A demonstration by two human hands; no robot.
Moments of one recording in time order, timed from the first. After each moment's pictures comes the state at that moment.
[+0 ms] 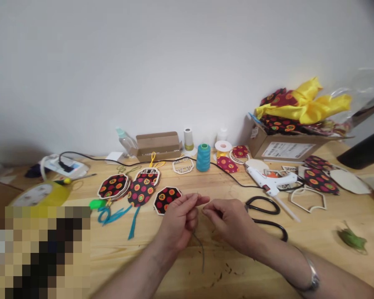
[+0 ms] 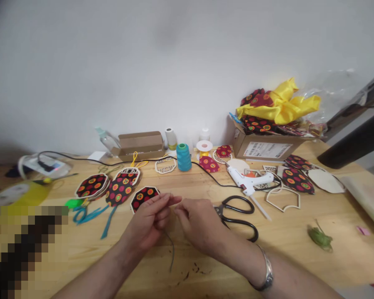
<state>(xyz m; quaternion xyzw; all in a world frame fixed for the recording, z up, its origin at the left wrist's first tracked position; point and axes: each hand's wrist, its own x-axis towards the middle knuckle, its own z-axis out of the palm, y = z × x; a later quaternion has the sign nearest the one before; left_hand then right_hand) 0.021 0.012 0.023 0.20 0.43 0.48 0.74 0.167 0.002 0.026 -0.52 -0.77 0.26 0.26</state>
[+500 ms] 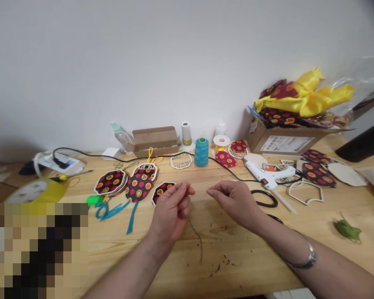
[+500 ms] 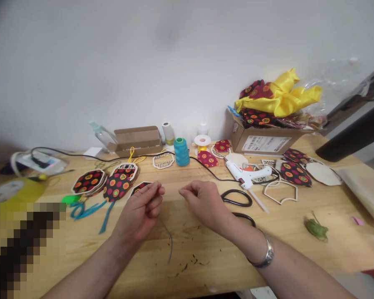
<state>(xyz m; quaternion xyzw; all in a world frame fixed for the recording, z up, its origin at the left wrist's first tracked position) 0.016 0.013 0.032 0.21 0.42 0.54 0.70 0.179 0.022 0.030 -0.56 -0.67 0.34 0.34</state>
